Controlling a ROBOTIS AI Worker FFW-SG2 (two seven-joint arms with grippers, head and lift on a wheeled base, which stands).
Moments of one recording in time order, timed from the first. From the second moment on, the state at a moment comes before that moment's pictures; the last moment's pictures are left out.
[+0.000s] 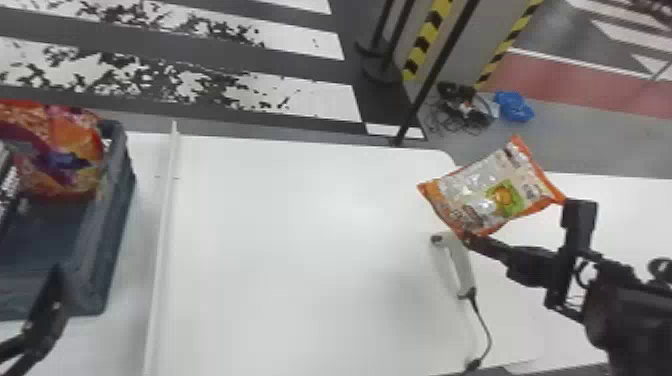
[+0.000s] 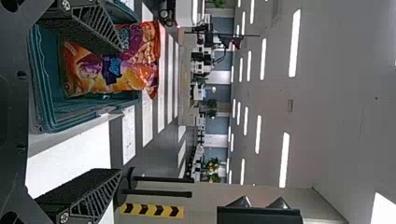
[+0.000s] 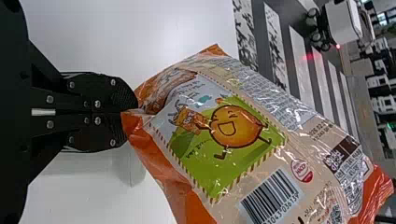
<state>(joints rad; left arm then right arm) 0.80 0.12 0.05 -2.02 0.14 -0.38 -0.17 0.21 -0.32 -0.59 -1.81 -0.09 0.88 0.76</state>
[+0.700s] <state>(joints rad) 0.80 0.12 0.05 -2.02 0.14 -0.37 -0.17 0.13 -0.37 -0.69 -1.53 -0.09 0.77 0.51</state>
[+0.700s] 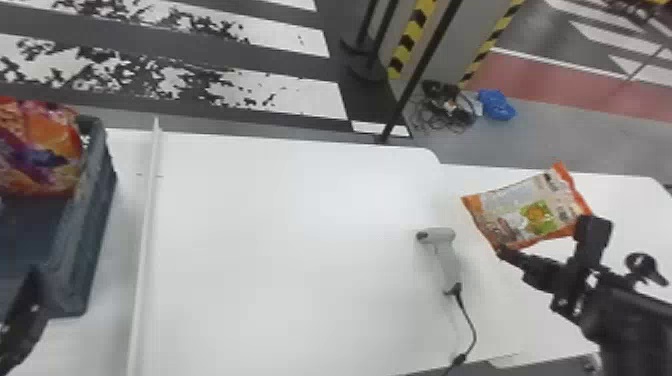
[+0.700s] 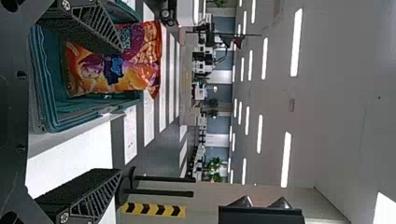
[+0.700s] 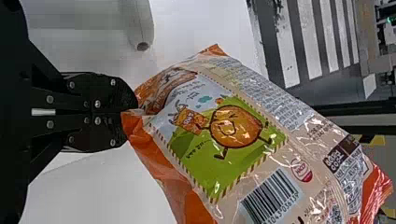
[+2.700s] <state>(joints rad) 0.80 0.12 0.05 -2.02 0.15 -0.38 -0.17 0.17 -0.31 -0.68 -1.46 -0.28 0.40 0.27</state>
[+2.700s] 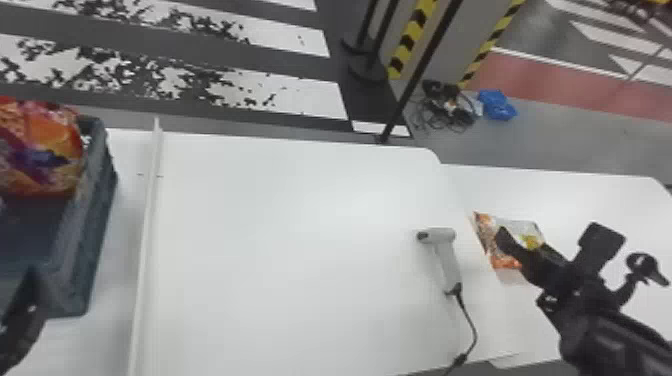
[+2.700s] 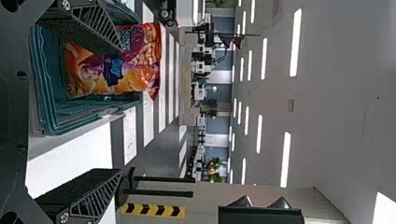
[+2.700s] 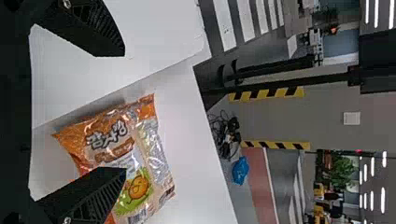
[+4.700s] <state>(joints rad) 0.80 0.11 0.04 -2.03 0.17 -0.39 -0.17 0.63 0.00 0.00 -1.87 0.03 -0.29 -0.03</state>
